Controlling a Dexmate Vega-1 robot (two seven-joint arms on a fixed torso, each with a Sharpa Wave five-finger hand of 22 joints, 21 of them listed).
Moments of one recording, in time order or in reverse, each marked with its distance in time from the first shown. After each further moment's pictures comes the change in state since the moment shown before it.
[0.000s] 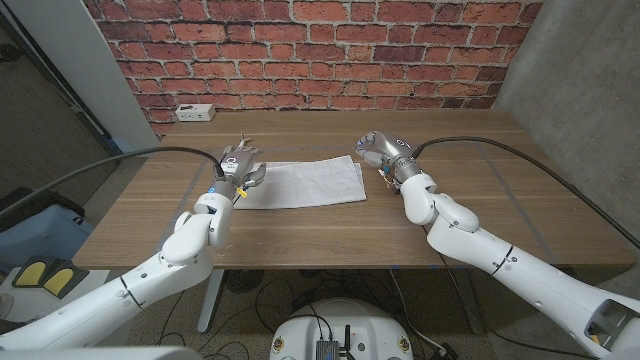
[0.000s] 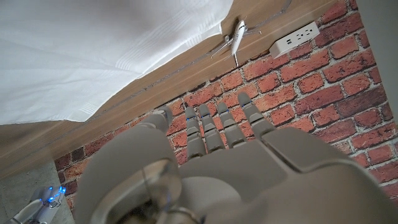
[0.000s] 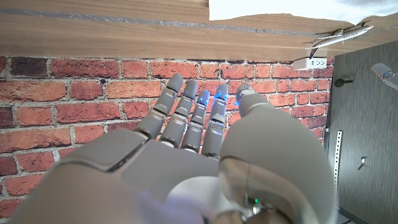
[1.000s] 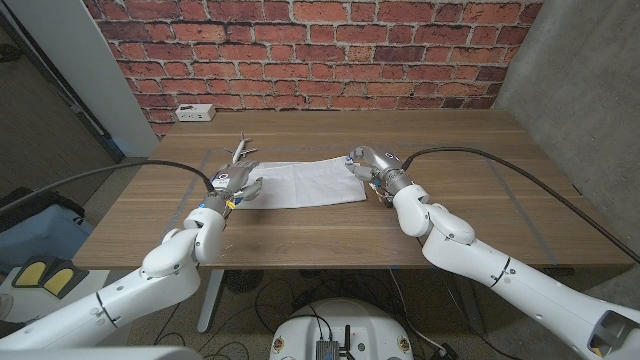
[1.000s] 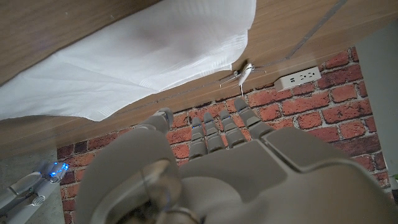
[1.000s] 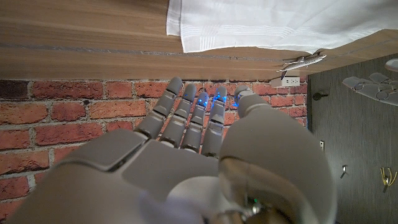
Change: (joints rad) left arm 0.111 0.078 -0.066 -0.073 -0.259 -0.013 0.081; left_hand -0.065 -0.012 0.026 -0.021 -0.007 -0.172 0.055 -0.012 -0.060 -0.133 0.007 -0.047 -0.077 -0.122 0.018 -0.049 -0.037 -0.025 -0.104 -0.016 -0.022; right arm -0.029 0.001 -0.037 -0.041 -0.016 -0.012 0.083; right_hand -0.021 -0.013 0.024 -0.023 0.015 -0.078 -0.011 -0.022 -0.010 -0.042 -0.009 -0.052 -0.023 -0.070 0.001 -0.021 -0.052 -0.031 -0.015 -0.015 -0.007
